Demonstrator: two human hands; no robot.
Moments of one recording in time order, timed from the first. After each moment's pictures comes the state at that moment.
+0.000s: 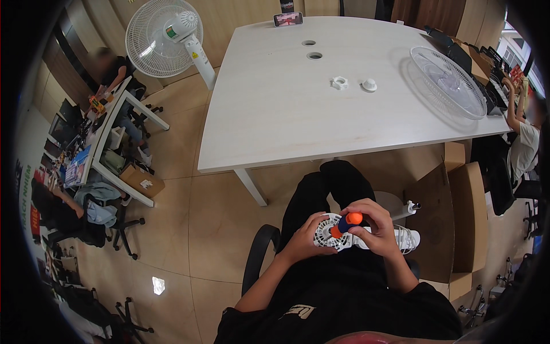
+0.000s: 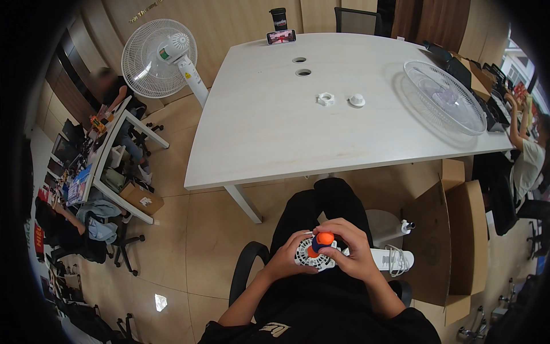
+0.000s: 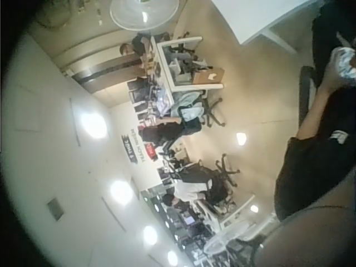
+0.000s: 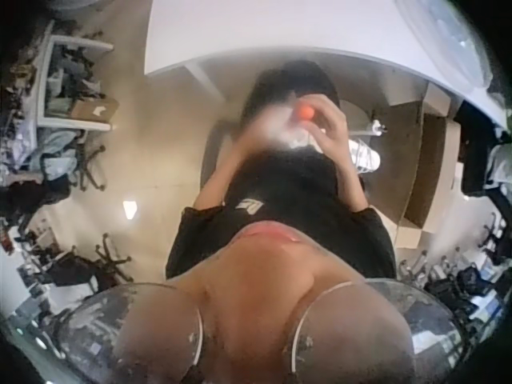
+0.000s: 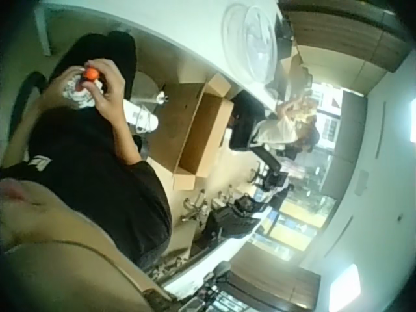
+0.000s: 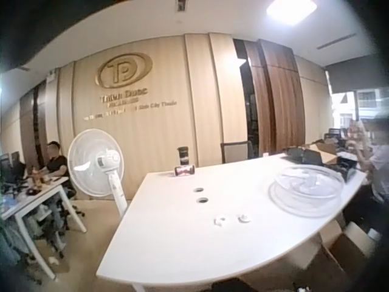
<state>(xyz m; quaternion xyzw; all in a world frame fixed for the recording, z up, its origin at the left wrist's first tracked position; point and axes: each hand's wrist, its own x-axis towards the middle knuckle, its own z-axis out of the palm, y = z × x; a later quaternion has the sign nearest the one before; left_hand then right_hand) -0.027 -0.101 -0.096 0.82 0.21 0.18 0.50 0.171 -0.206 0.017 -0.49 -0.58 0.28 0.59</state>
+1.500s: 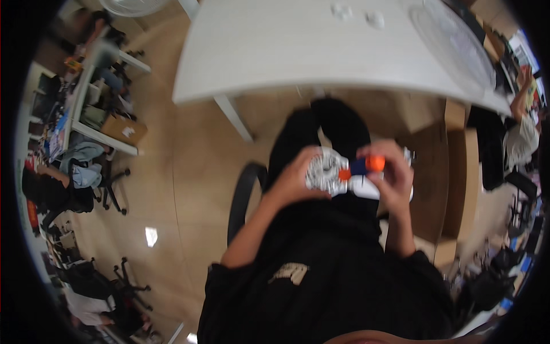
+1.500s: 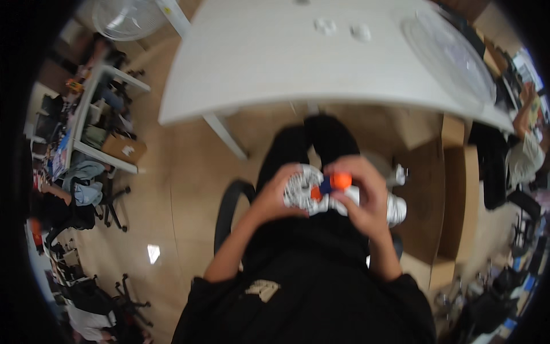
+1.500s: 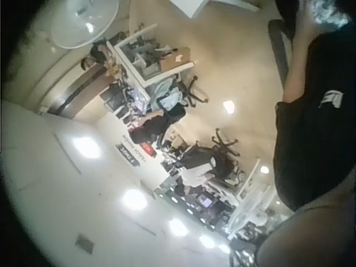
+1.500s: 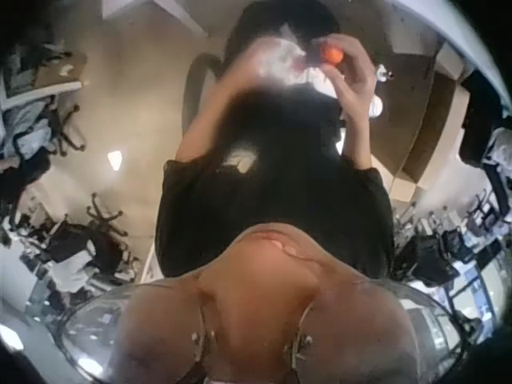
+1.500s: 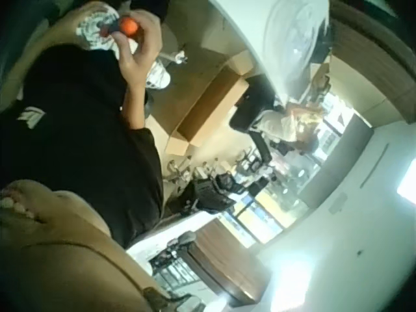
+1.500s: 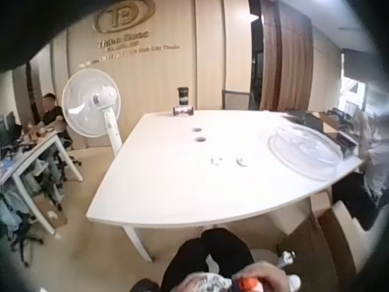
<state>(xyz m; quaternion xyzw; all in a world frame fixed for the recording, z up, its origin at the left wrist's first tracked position) -0.025 -0.097 -0.106 0.82 0.20 0.21 0.49 0.184 -0.227 0.020 -0.49 -0.57 0.26 0.61</state>
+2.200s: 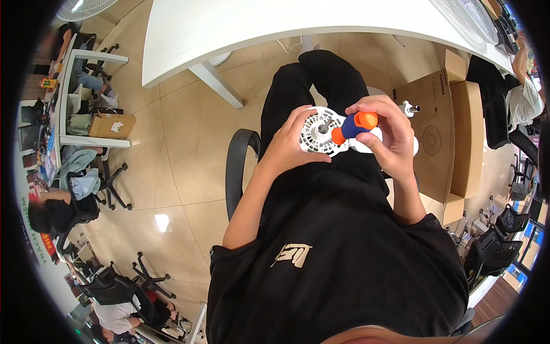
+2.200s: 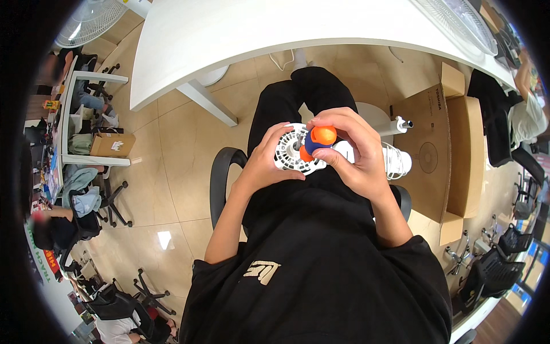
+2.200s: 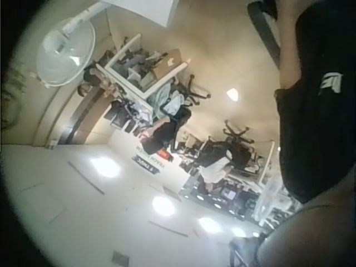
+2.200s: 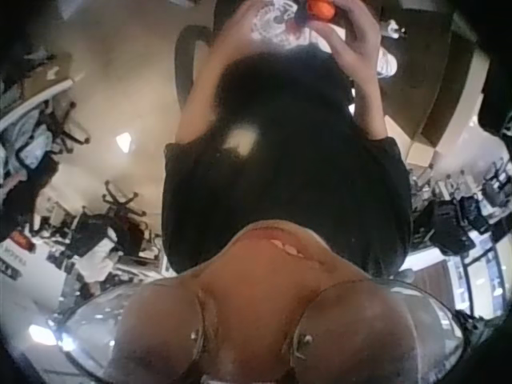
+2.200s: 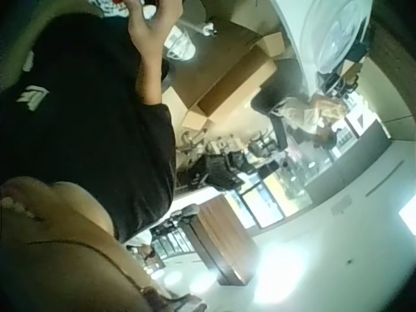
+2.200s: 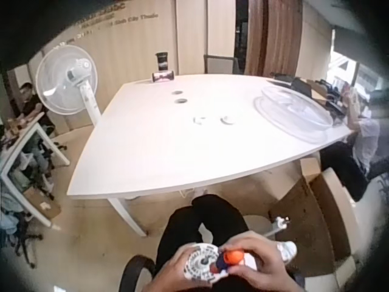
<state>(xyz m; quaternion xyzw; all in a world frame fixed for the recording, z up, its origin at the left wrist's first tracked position) -0.026 -0.103 -0.084 0.82 0.23 0.17 0.50 0.170 -0.226 0.018 -0.51 -0.56 0.27 0.59</state>
